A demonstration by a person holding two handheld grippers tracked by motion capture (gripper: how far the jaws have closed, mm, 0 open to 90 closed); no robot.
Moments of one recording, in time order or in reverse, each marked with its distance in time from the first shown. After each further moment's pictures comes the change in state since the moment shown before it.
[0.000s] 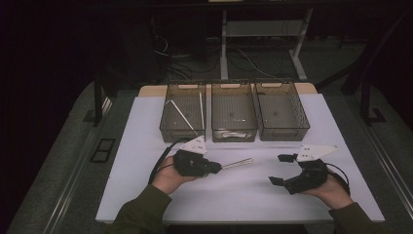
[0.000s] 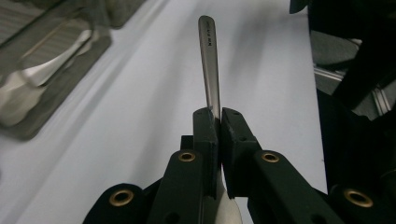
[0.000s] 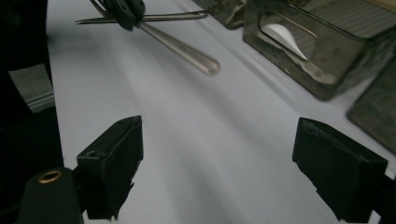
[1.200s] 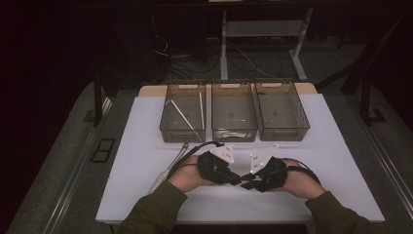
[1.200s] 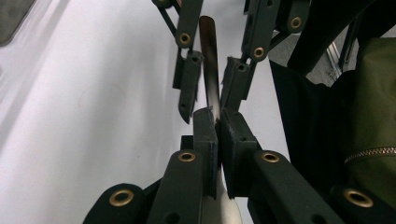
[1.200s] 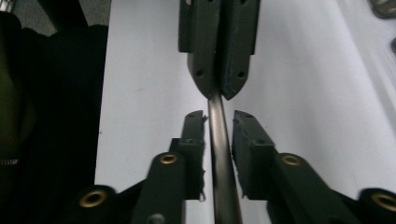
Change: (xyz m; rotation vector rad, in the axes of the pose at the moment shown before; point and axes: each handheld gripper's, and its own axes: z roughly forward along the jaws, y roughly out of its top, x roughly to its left) left arm -0.013 0.032 0.045 0.129 -0.181 0.150; right arm 0.033 0.047 0.077 0.298 0.251 -0.377
